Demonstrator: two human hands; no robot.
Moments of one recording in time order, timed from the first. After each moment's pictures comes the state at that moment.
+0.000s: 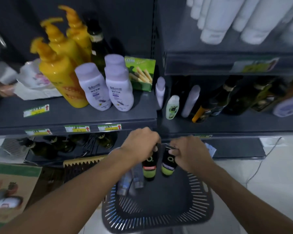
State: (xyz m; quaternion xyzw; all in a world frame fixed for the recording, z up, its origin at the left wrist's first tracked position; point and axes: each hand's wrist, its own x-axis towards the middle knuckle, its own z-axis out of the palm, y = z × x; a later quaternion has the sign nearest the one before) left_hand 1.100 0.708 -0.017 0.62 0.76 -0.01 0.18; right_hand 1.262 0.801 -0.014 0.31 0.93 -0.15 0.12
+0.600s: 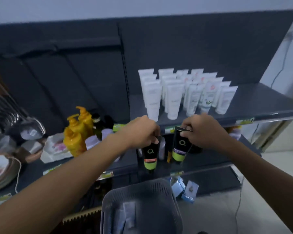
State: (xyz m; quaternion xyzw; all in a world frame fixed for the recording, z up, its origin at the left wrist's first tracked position) left_hand 1.166 0.749 0.290 0.72 0.70 0.03 0.03; right_hand 1.376 0.851 0.302 0.35 0.93 -0.11 -0.10
